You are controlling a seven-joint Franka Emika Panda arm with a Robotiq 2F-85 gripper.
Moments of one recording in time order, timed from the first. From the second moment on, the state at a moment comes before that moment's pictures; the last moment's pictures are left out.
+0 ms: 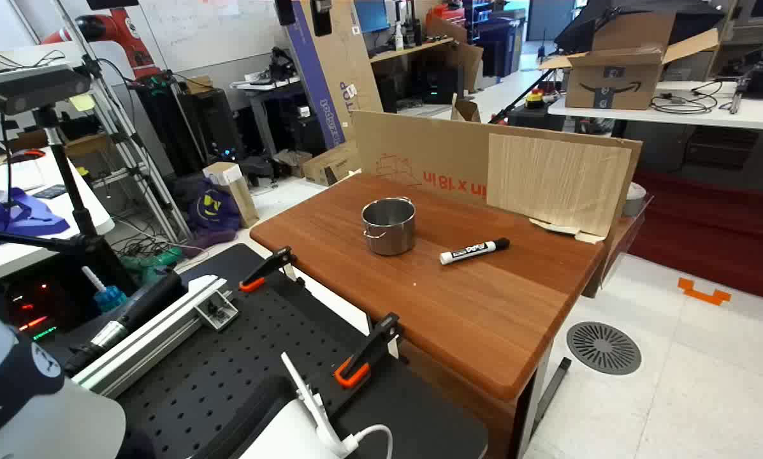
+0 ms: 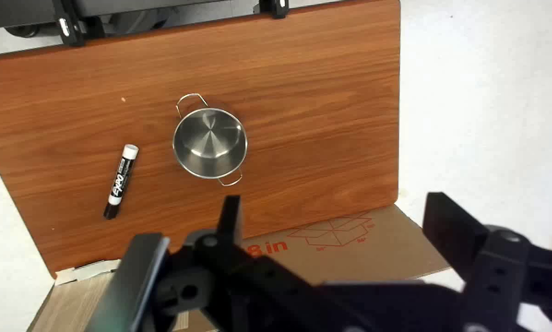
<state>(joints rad) 0.07 -0.38 0.02 -2.36 0.19 2.06 0.09</state>
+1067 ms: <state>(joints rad) 0.06 -0.35 0.02 -2.35 0.19 2.14 0.10</state>
